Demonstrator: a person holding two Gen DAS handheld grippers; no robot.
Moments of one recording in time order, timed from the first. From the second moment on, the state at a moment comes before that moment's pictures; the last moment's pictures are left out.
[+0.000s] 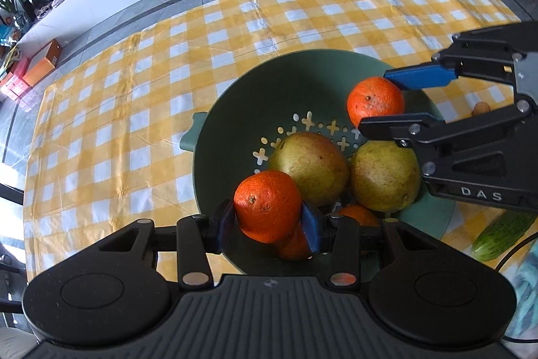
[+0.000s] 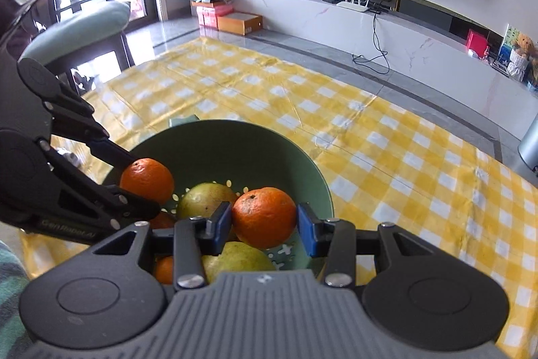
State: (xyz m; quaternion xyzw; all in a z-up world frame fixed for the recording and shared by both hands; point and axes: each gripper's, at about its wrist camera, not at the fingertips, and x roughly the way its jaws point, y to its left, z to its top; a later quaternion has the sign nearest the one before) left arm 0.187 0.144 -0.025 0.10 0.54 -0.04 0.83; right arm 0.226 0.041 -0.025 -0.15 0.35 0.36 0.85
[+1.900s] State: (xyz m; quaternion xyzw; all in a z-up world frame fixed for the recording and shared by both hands) left arm 0.101 0.059 0.064 0.04 0.41 -0.13 0.90; right arm 0.153 -0.074 0.028 -0.07 0.34 0.28 0.89
